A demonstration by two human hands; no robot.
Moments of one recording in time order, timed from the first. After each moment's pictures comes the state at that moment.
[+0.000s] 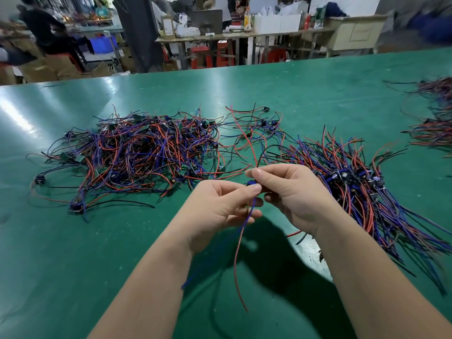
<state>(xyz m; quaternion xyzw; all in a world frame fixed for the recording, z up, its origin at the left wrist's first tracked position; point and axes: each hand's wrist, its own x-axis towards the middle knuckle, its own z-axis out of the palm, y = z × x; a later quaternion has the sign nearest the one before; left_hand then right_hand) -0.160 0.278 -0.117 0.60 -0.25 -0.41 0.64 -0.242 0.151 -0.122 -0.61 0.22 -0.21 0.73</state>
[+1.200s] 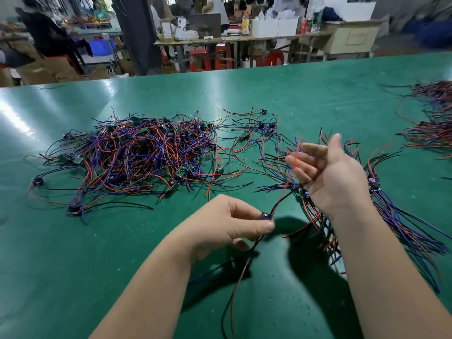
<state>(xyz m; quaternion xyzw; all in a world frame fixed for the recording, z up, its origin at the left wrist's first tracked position) -0.168 0.280 -0.121 0.66 -0.34 -0.47 0.48 -0.259 0.113 -0.107 -0.40 0.29 -0.40 0.77</state>
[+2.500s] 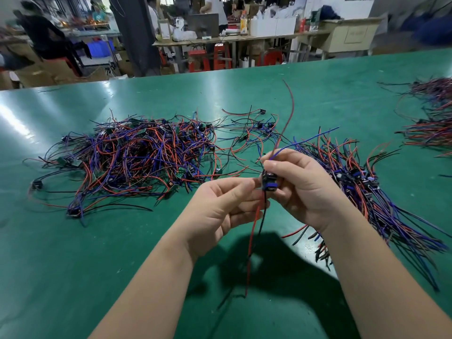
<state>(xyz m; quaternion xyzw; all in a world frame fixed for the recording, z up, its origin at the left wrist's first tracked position) -0.160 0.274 -0.122 0.47 -0.30 -0.48 0.68 -0.254 0.144 -0.104 -0.53 0.14 -0.23 0.81</state>
